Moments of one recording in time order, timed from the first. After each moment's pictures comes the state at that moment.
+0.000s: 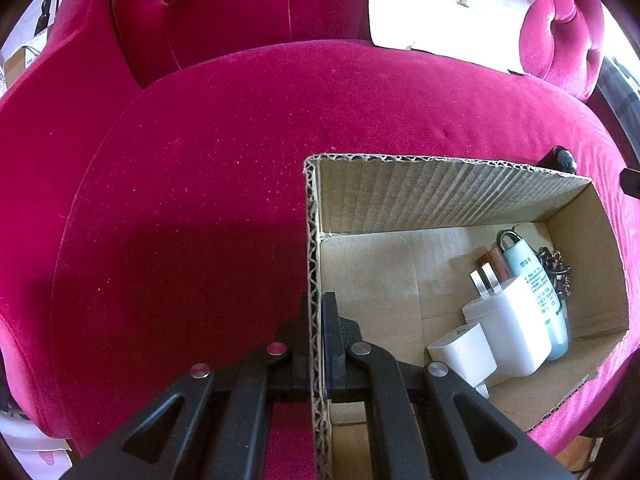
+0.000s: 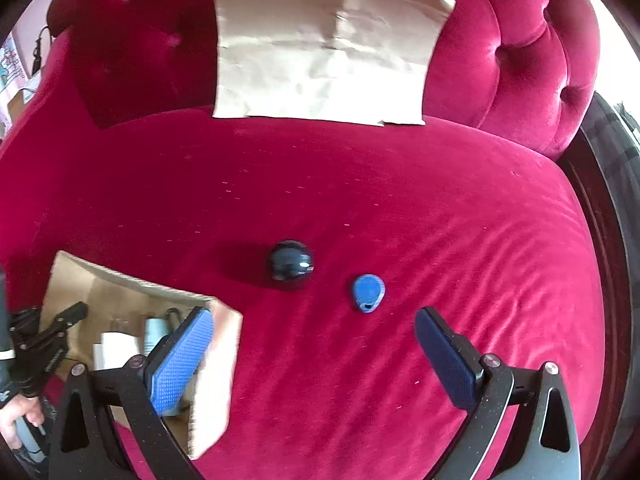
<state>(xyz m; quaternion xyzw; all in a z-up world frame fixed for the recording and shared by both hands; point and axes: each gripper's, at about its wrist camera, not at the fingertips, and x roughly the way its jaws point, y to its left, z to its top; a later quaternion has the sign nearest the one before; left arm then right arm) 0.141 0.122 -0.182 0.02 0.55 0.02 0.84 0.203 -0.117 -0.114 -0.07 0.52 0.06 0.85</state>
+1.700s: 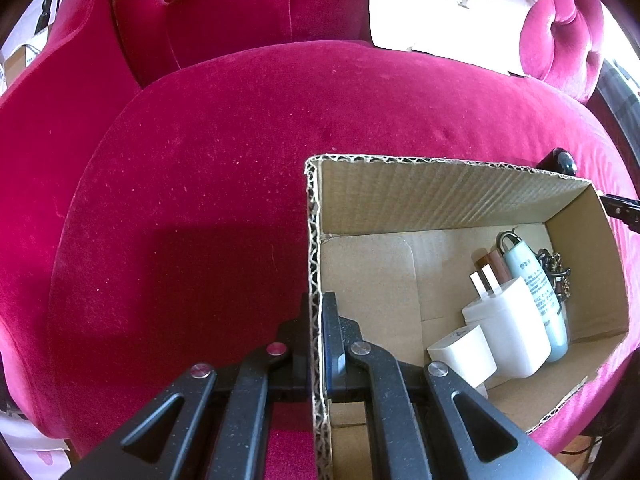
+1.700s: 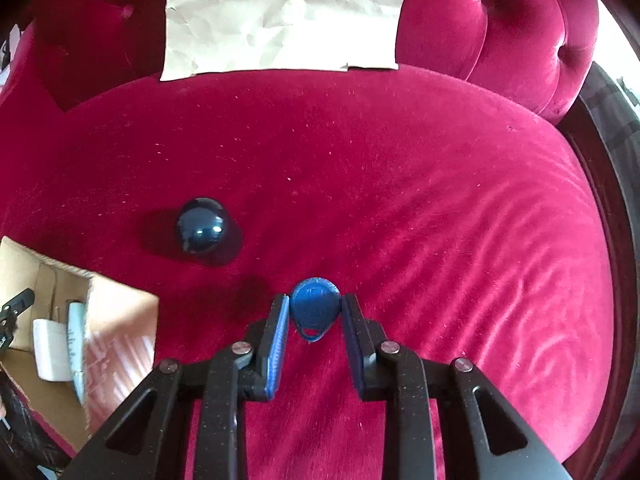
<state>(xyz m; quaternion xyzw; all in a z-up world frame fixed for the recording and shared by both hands) 0.139 0.126 -0.183 0.02 0.54 0.02 0.84 0.219 -0.160 -0.165 -0.07 0.55 0.04 0.83</state>
